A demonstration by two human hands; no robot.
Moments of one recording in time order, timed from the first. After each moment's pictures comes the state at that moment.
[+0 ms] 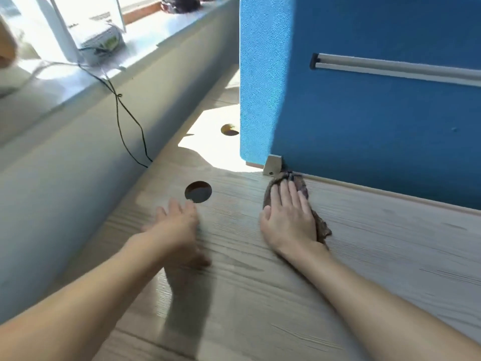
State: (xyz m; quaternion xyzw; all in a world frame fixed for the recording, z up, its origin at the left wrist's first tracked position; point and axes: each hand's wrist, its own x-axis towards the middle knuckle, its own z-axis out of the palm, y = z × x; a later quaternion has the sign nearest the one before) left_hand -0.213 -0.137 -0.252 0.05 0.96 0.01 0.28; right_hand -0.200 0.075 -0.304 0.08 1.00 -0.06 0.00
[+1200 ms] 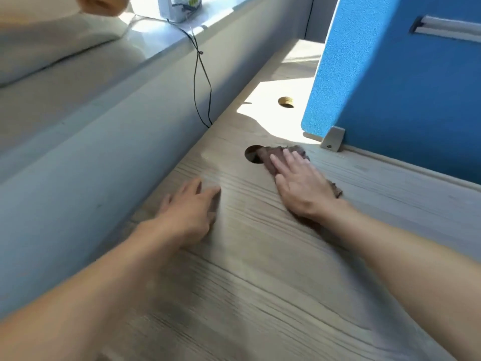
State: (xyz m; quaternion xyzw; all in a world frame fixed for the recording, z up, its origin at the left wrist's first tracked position) left_hand -0.145 -0.232 -0.263 0.03 0.98 0.09 0.19; right_hand -0.208 0.015 -0.294 -0.13 0.99 -0.07 0.06
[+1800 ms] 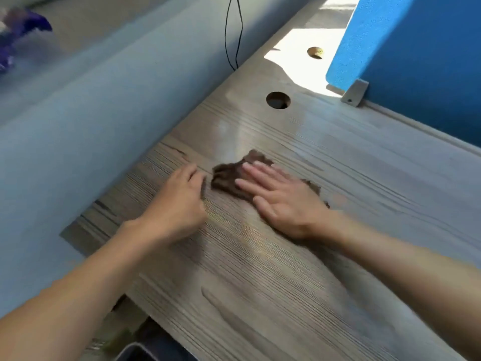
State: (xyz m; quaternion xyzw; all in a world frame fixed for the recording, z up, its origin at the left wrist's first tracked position) left_hand -0.010 -0.248 -0.252 -0.02 0.98 0.14 0.15; right_hand -0.070 -0.010 -0.301 -0.40 0.91 -0.07 0.07
